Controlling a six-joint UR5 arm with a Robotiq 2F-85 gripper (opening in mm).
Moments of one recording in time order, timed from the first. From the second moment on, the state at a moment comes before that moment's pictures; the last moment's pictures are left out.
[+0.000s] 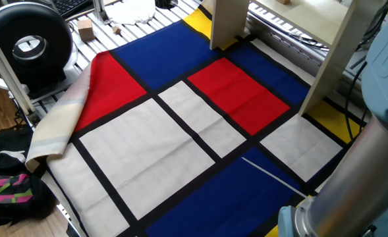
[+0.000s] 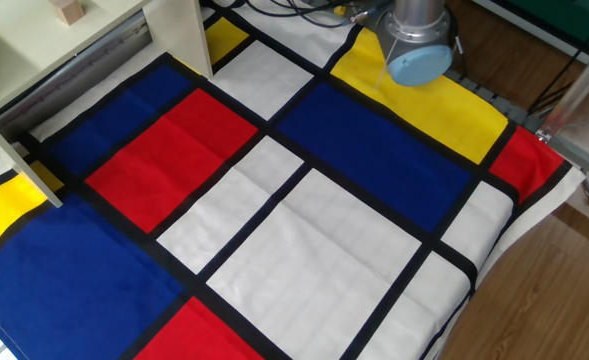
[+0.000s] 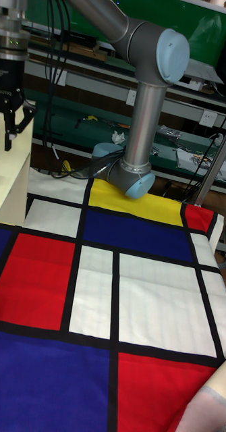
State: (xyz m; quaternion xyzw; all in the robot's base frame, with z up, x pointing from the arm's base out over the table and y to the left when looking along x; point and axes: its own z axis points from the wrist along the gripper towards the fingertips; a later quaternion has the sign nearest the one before) arm 0.490 -0.251 0.317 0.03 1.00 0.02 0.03
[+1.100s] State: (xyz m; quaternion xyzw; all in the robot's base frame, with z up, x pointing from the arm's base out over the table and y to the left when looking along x) arm 0.526 -0.233 0.306 -0.02 1.00 0.02 0.02
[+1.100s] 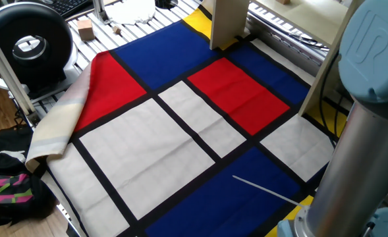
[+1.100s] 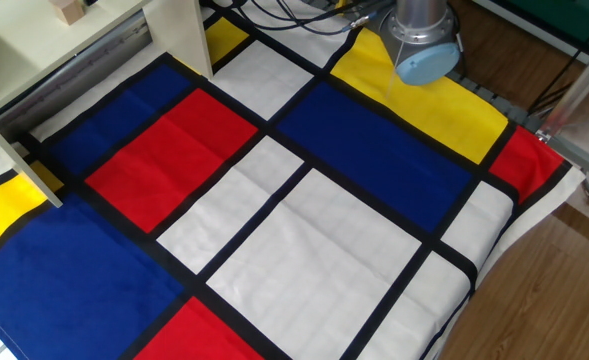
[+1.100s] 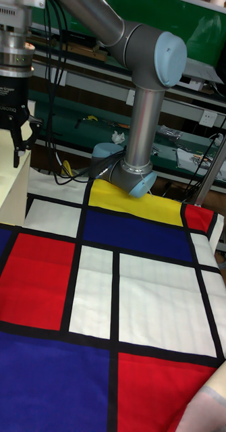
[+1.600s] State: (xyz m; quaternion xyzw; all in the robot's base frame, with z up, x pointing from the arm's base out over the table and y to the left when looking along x) arm 0.526 -0.231 0.308 -0.02 1.00 0.02 0.02
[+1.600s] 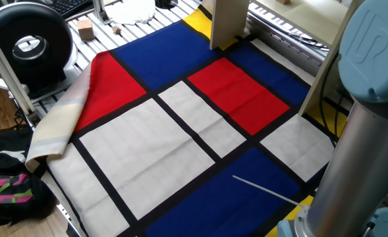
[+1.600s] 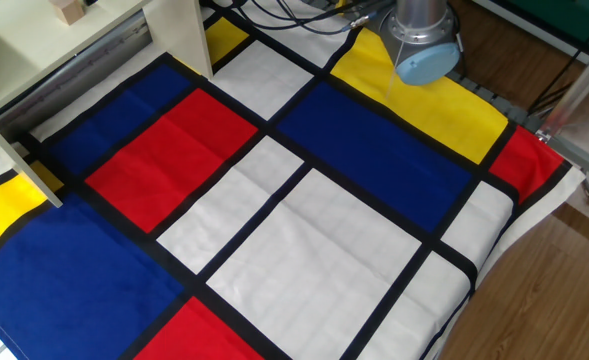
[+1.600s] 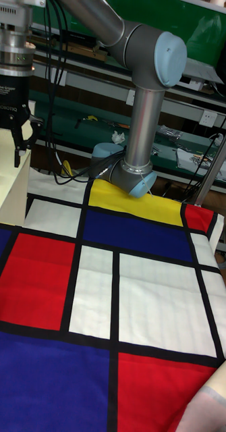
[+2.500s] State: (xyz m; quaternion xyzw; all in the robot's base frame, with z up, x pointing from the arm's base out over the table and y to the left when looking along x) arm 0.533 -0.231 0.309 0.01 1.00 0.03 0.04
